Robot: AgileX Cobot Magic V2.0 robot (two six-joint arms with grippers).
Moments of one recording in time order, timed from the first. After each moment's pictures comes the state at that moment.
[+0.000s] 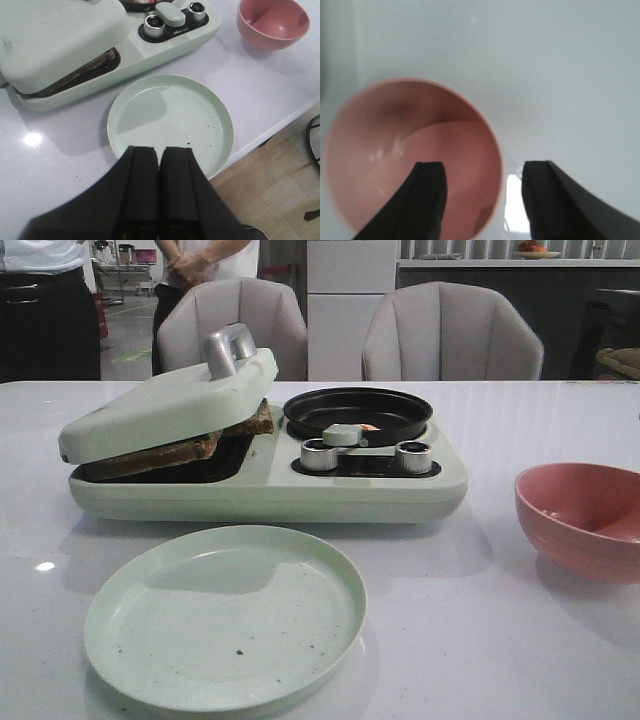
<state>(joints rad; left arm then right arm) -0.39 0.73 -0.66 -0.45 0.72 0.41 -0.04 1.49 -1.09 0.08 0.75 0.00</state>
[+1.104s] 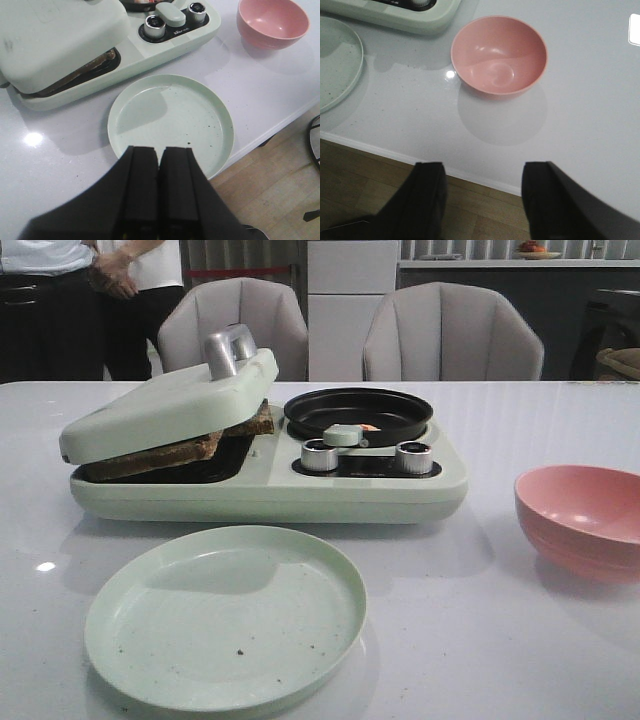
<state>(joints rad) -0.39 0.73 -0.66 -0.45 0.72 0.41 0.16 0.41 -0.63 0.04 0.99 -0.03</state>
